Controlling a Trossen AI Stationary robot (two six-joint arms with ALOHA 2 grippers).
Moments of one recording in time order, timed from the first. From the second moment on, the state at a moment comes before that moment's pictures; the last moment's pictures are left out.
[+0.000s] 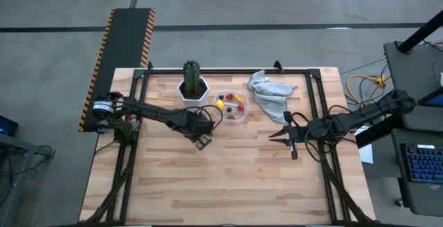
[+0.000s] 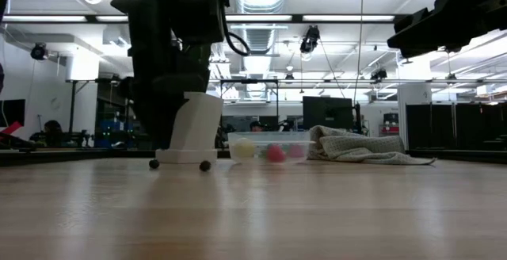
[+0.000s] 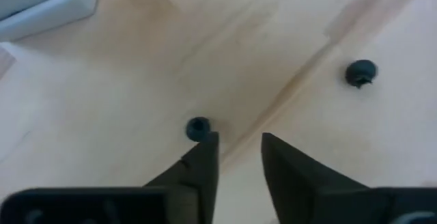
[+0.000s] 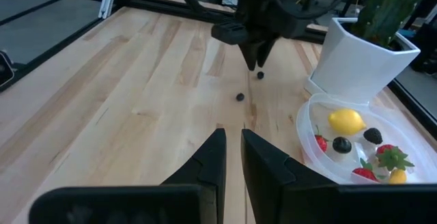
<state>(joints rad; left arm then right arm) -0.03 1.69 1.08 -0.82 -0.18 -0.78 0.31 0.69 0.28 0.08 0.23 -0.08</state>
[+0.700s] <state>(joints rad) 0.02 1.69 0.99 -0.74 -0.13 -0.77 0.31 0.69 0.28 0.08 0.23 -0.08</state>
